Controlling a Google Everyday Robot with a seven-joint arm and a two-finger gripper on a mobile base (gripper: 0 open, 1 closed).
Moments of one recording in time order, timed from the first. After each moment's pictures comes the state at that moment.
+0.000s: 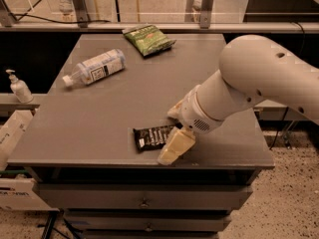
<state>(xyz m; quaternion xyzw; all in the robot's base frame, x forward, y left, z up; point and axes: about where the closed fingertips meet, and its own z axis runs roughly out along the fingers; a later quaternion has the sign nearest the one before) 0.470 -0.033 0.802 -0.60 0.75 0.15 0.23</state>
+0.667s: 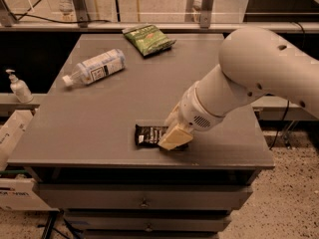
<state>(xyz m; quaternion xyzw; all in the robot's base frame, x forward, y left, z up) 0.470 -0.033 0.817 -0.60 0.75 0.15 0.23</state>
